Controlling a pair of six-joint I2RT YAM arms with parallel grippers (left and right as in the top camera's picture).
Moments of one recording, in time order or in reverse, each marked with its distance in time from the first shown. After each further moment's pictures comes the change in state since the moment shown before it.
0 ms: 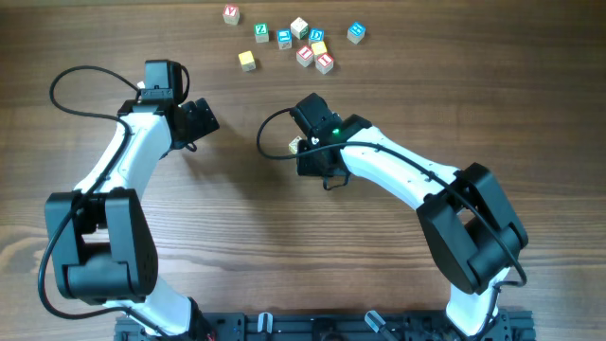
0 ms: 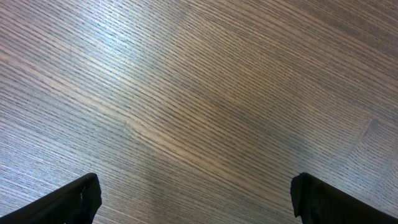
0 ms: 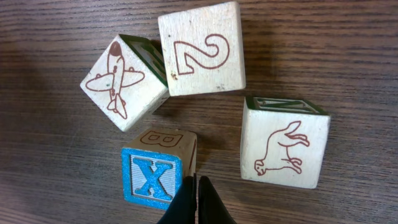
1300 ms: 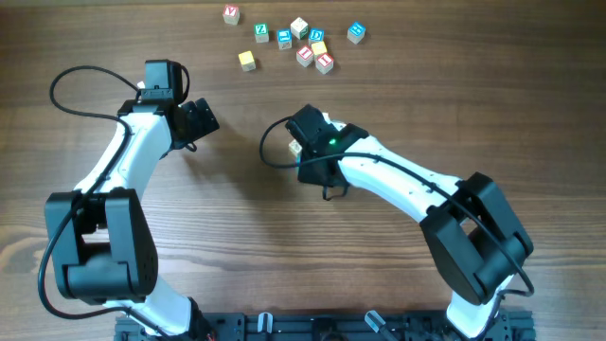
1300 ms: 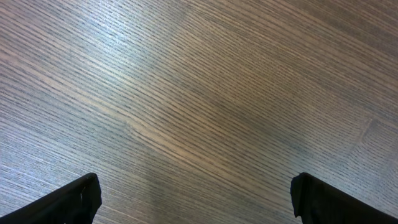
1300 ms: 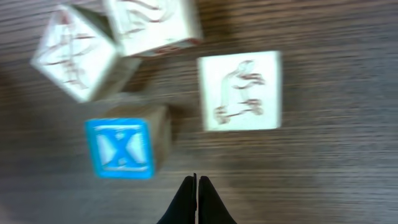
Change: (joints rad) left arm 0.000 0.000 0.000 0.000 0.000 0.000; right arm 0.045 -0.043 -0.048 -0.044 0.105 0.150
